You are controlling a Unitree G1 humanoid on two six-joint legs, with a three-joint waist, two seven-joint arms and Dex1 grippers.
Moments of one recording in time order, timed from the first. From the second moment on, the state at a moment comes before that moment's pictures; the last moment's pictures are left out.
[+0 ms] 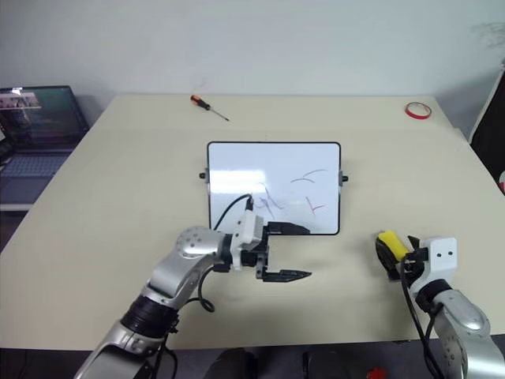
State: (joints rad) left arm -0.42 0.35 -0.34 -0.03 -0.31 0.12 -1.15; right arm 0.18 -0.39 -0.34 -0.35 0.38 0.42 0.43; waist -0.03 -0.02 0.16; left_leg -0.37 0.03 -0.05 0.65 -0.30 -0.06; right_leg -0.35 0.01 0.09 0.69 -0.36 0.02
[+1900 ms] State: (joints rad) left arm -0.44 0.35 -0.33 -0.03 -0.29 0.12 -1.11; right arm 0.13 -0.40 -0.33 -0.27 0.38 0.42 0.44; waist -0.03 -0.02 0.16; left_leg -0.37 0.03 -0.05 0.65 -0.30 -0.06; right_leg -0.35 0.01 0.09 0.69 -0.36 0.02
